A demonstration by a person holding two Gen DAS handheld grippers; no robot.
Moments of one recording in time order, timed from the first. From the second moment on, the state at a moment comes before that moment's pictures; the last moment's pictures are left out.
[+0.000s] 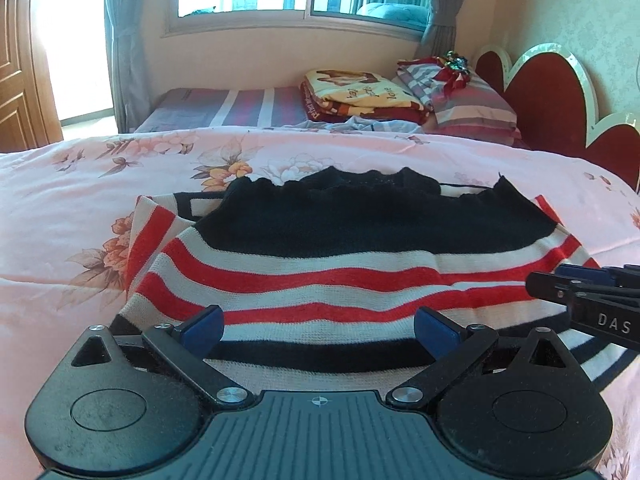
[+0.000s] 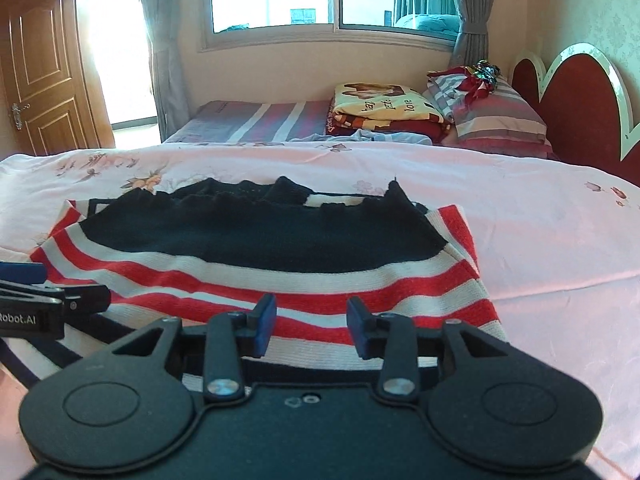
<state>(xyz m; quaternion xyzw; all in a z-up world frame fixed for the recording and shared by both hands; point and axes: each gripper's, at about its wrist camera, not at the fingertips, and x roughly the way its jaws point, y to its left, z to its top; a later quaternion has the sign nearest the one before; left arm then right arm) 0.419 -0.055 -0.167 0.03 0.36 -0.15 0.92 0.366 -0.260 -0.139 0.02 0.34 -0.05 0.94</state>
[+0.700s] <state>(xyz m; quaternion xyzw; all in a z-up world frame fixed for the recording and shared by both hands) 0.401 -0.063 -0.196 0.07 0.37 -0.14 0.92 0.350 -0.225 -0.178 -0.03 0.33 -0.06 0.94</state>
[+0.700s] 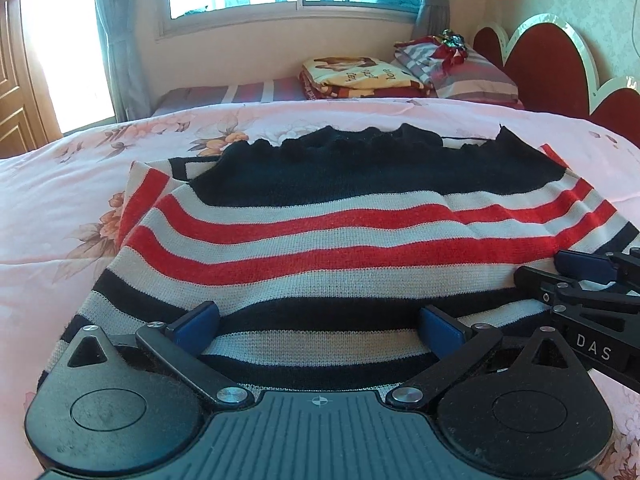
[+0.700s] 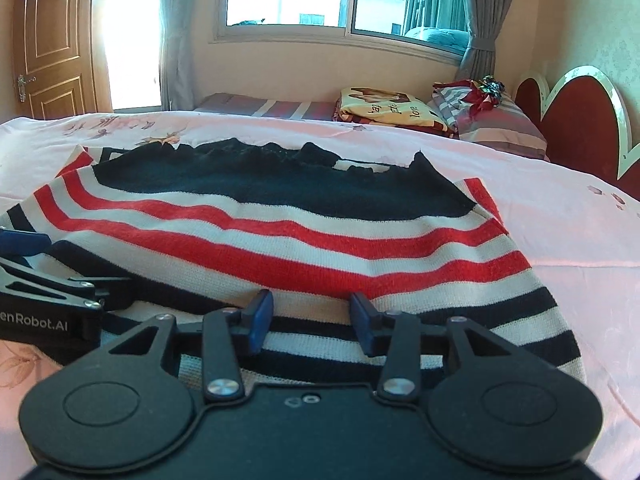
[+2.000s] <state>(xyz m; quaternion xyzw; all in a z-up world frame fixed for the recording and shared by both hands) 0.358 -0.016 -0.188 0.10 0.35 -0.13 0.92 0.321 -0.222 -0.165 -0.06 0.37 -0.01 0.93</state>
